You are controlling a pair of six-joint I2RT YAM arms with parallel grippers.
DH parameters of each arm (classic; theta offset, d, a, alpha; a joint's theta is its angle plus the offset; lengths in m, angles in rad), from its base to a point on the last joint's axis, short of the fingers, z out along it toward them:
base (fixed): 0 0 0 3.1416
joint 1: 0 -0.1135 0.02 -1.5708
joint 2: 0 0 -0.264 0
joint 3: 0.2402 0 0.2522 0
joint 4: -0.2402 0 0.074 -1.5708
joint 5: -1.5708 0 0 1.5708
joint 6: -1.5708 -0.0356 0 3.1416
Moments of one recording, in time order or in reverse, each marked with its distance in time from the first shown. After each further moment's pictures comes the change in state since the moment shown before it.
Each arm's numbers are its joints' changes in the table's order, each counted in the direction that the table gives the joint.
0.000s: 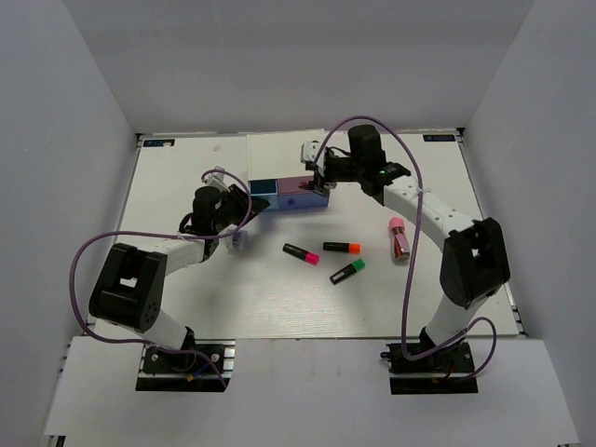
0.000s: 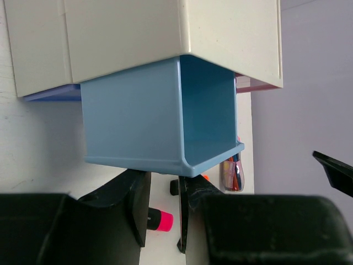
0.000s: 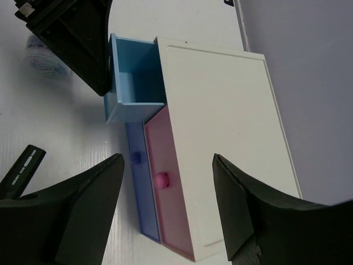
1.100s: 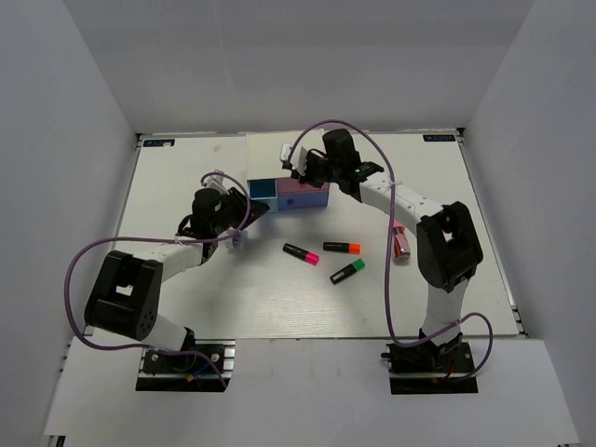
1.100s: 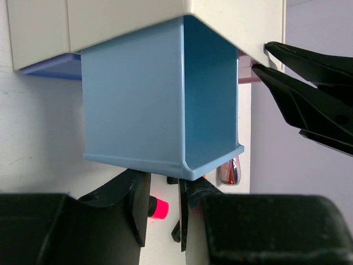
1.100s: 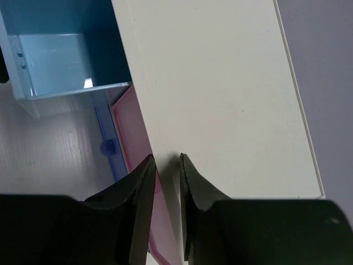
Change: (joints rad) left arm 0.010 0.055 -0.016 -0.067 0.008 0.030; right arm -0.080 -0.206 0.136 -0.008 -0.299 -0.018
